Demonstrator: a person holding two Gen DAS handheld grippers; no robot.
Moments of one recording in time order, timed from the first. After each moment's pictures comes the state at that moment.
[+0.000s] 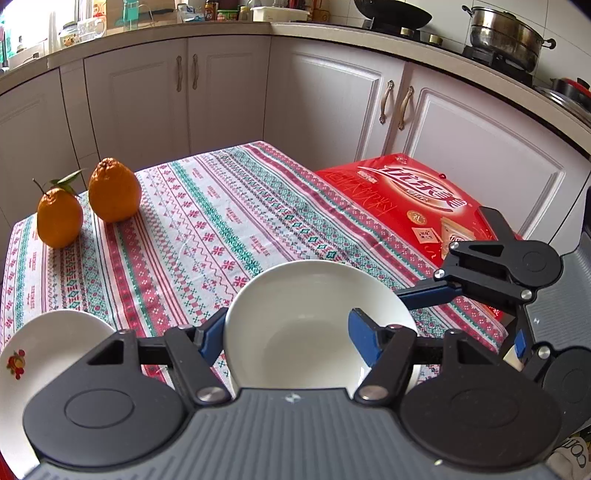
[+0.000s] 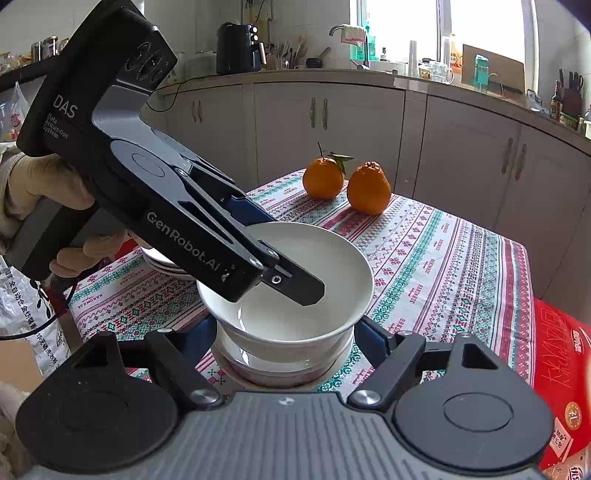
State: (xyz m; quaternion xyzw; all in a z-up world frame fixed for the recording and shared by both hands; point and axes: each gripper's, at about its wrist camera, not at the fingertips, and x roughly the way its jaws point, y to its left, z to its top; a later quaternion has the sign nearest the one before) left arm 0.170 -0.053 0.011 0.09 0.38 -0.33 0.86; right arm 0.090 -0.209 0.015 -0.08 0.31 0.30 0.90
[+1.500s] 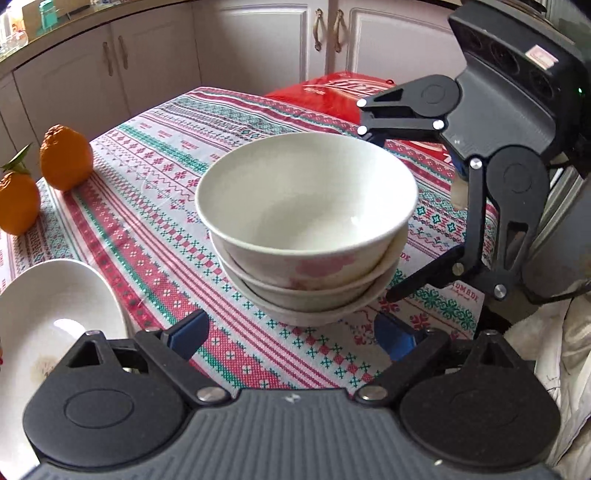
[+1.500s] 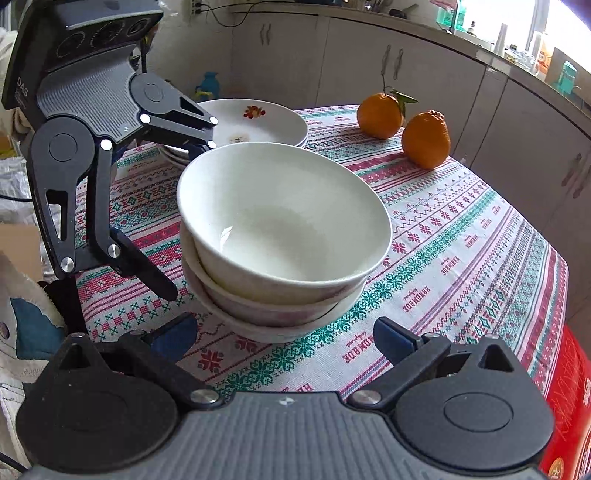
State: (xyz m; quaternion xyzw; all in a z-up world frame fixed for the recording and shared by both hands) left arm 0.149 -0.025 -0.051 0.22 0.39 -0.42 0.79; right arm 0.127 -0.201 -0.029 -0.23 0.36 0.39 0.82
